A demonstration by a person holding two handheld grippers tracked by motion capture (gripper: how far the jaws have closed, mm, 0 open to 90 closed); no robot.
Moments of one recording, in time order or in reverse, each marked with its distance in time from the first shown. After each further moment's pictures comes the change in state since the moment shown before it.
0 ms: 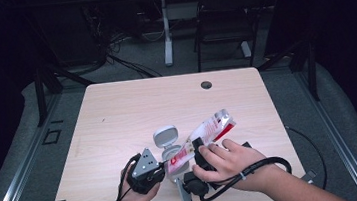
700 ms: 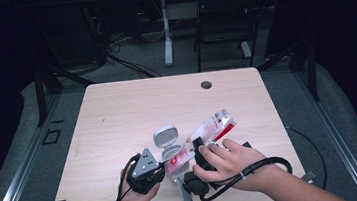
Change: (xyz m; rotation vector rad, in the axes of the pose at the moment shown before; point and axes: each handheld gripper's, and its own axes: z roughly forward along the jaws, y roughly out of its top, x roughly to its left) left arm 0.000 0.000 0.000 0.003 0.000 0.000; right arm 0.000 0.000 0.001 0.002 0.000 -0.007
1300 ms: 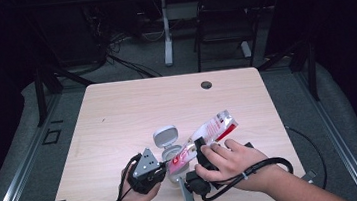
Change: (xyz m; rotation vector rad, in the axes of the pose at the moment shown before) left arm -0.001 0.000 0.001 0.000 0.002 0.004; right arm 0.004 -0.003 0.001 0.008 0.006 0.012
